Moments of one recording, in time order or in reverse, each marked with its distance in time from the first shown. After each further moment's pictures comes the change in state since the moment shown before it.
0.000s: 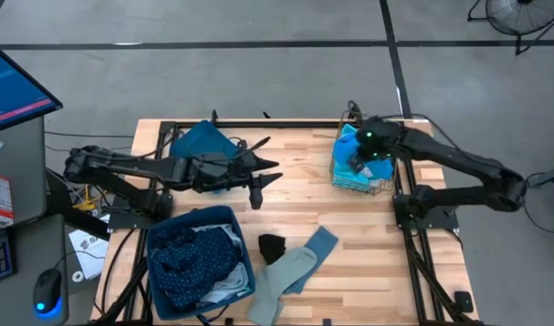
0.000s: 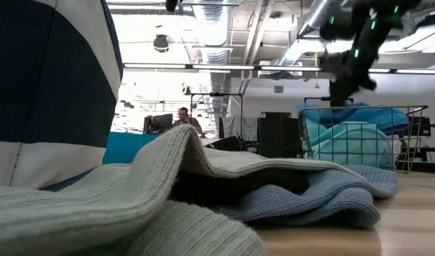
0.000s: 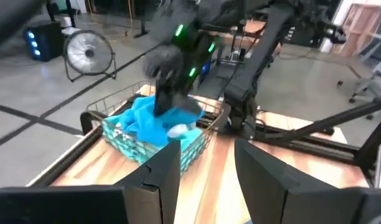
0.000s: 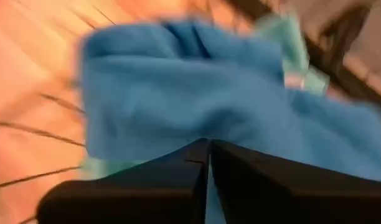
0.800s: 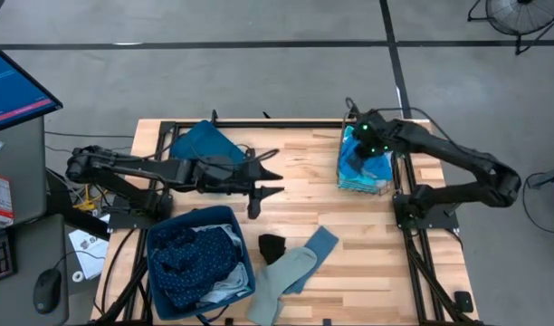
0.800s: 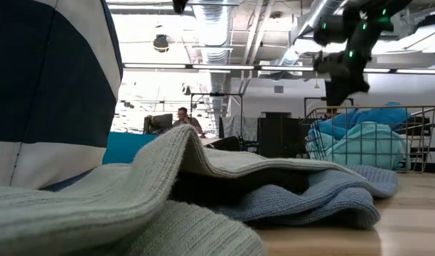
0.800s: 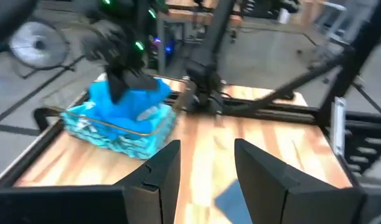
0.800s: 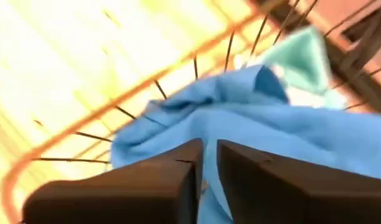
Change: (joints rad) left arm -0.007 0.021 0.000 -0.033 0.175 0.056; right arm -0.051 0.082 0.070 -0.049 -0.106 -0.082
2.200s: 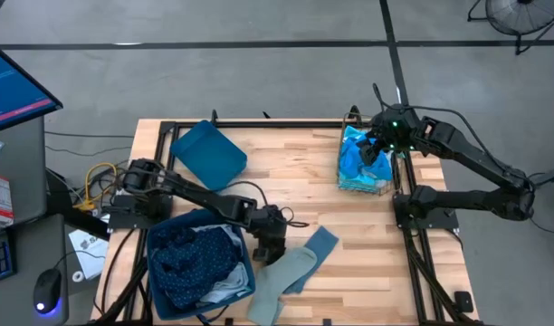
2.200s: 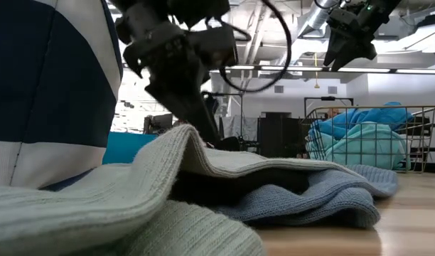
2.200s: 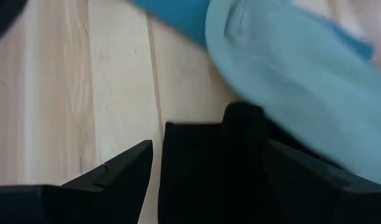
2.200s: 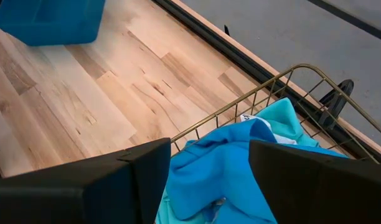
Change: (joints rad) left arm -0.099 0.531 0.001 -0.154 0.282 0.004; right arm 0.074 -0.228 0.144 -0.083 0.003 0.058
